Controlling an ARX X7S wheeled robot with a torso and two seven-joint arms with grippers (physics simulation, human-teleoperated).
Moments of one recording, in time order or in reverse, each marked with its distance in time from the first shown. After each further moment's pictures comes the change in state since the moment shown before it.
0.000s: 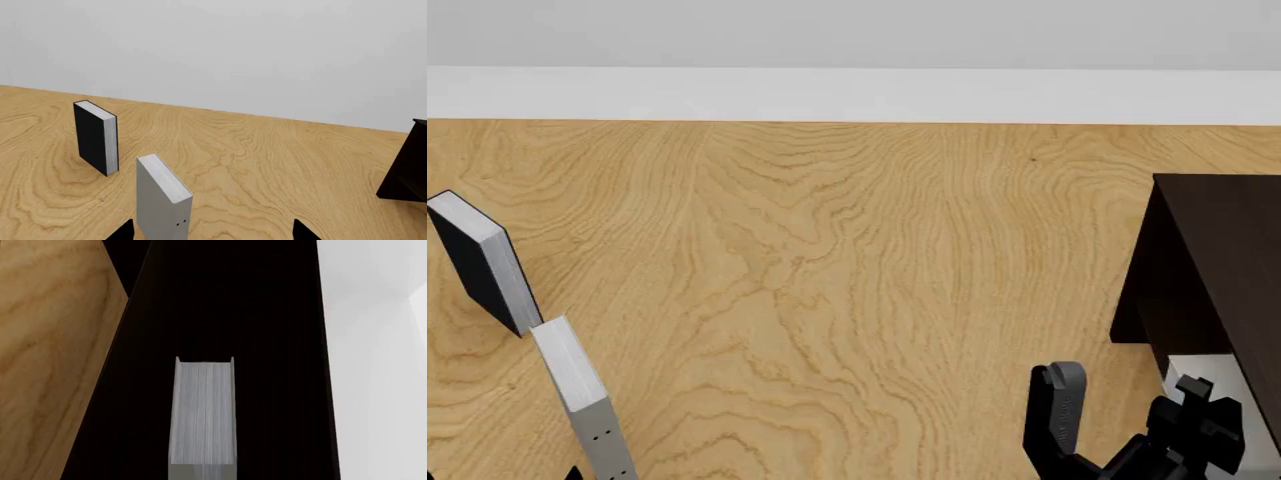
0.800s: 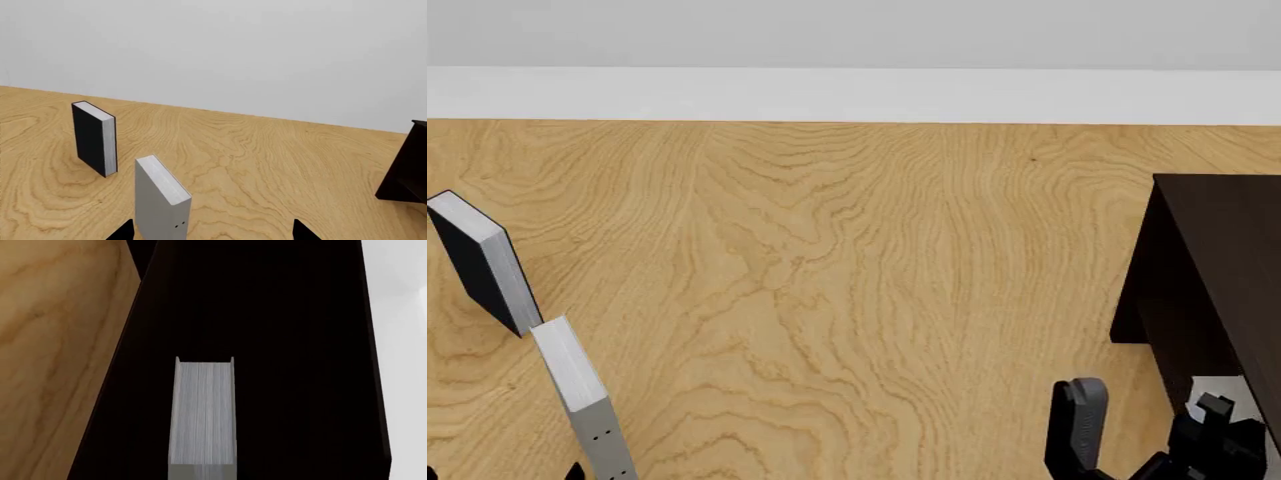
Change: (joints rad) left arm -0.015 -0.001 0.006 -0.006 -0.008 0.003 0.000; right arm -0.029 0.005 -0.010 0.062 -0.014 -0.026 -0.031
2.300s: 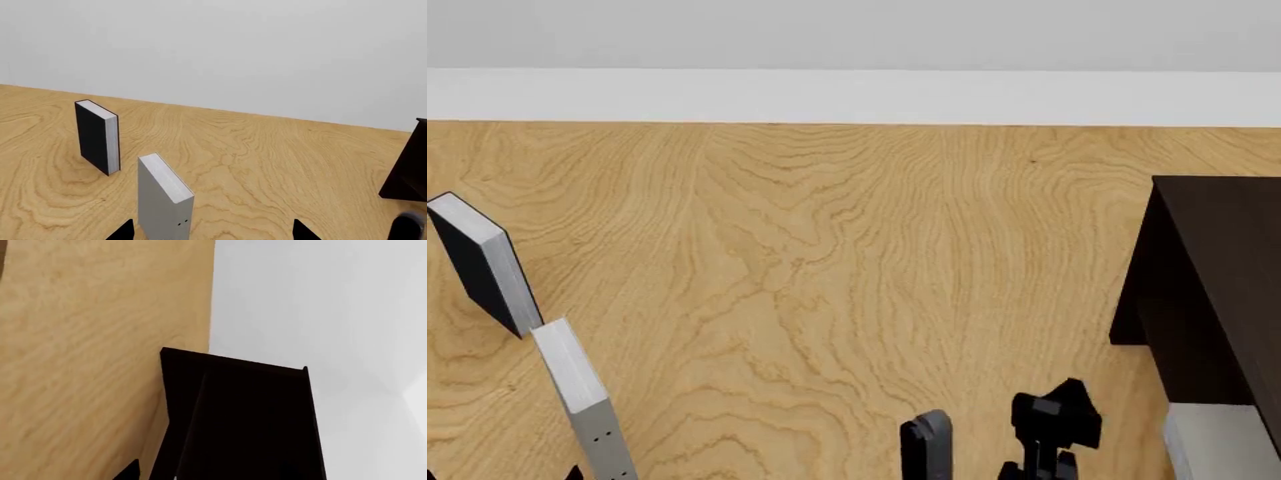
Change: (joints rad) left arm 0.001 -0.006 0.013 -0.008 0.004 0.009 -0.009; right arm -0.031 -0.134 -0.172 -0.087 -0.172 -0.135 -0.123
